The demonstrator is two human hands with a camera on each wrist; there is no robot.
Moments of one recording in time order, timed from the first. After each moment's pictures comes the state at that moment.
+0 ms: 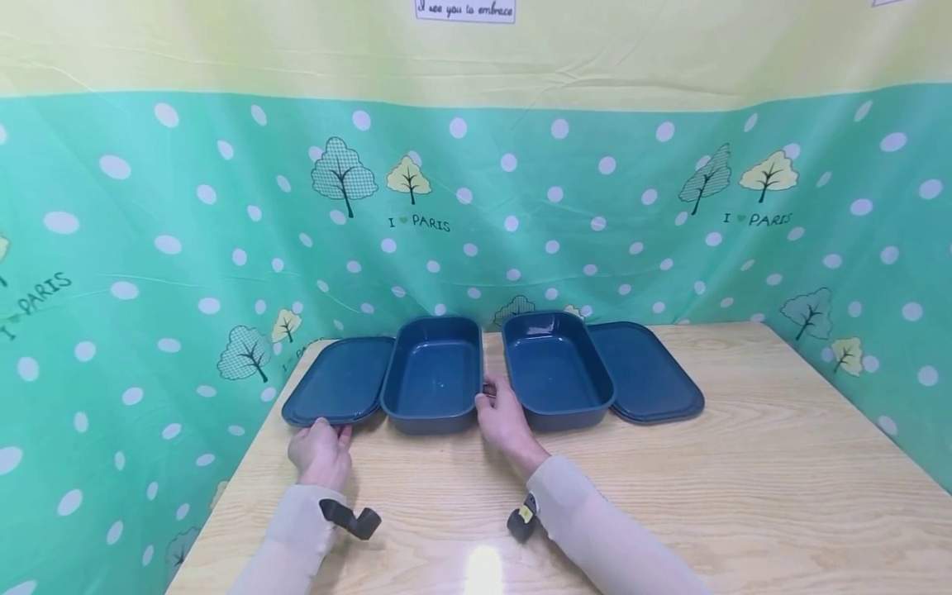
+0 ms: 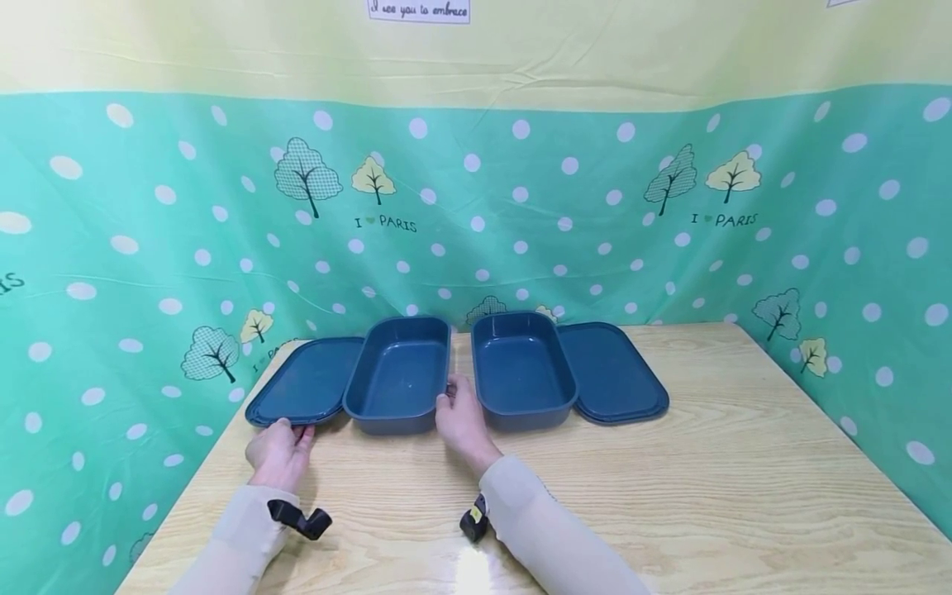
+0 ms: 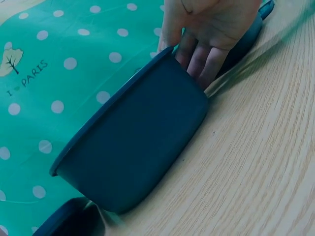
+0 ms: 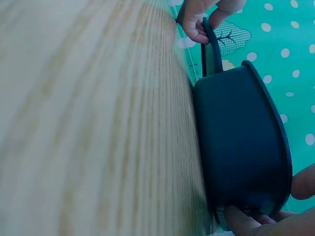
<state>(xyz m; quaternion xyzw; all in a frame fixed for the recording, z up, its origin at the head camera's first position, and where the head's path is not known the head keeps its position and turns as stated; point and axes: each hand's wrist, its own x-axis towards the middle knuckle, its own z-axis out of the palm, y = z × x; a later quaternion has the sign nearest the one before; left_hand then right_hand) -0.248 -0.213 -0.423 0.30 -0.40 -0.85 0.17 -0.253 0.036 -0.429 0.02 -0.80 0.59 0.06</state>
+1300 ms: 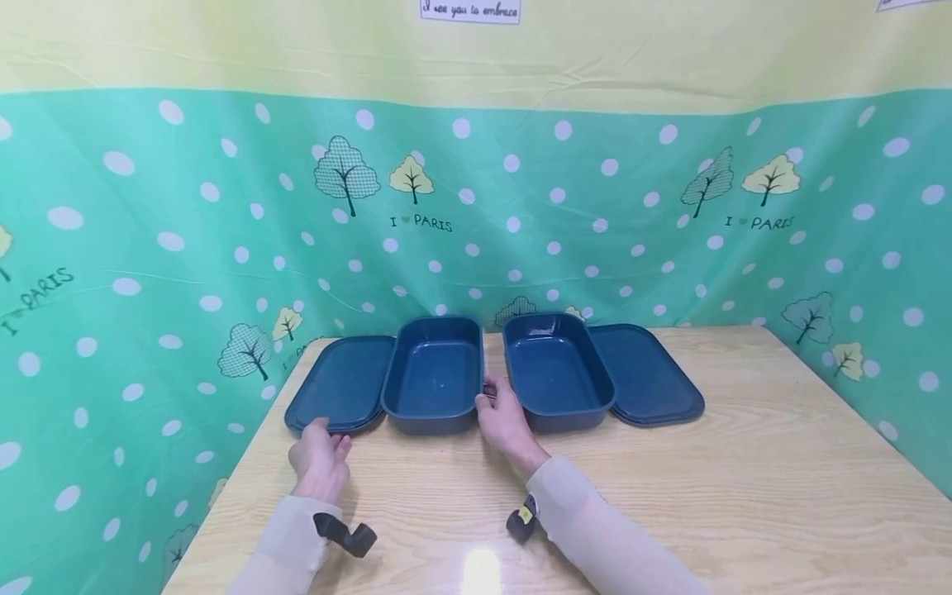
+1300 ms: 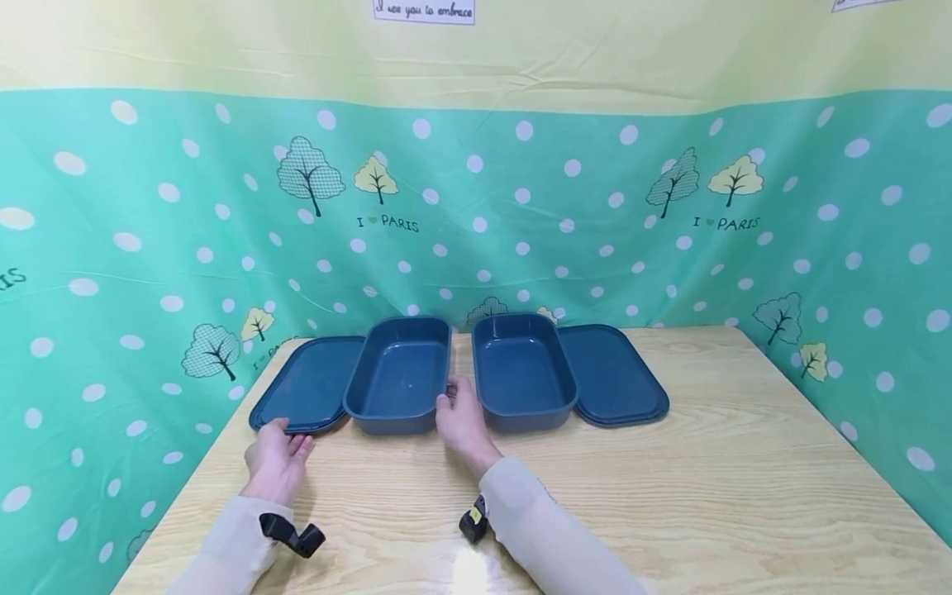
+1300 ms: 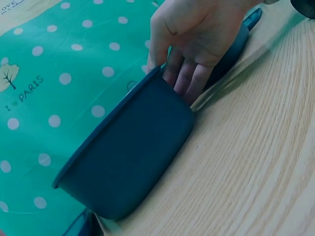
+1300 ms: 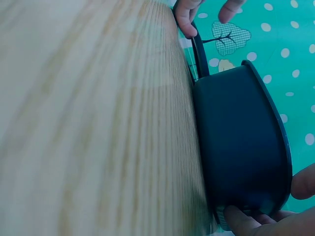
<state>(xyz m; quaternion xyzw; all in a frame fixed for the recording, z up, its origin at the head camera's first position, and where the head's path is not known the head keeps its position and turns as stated) -0.231 -0.210 -0.414 0.36 -0.47 -0.80 0.12 -0.252 0.035 -0.427 0.02 -0.79 0.61 0.05</state>
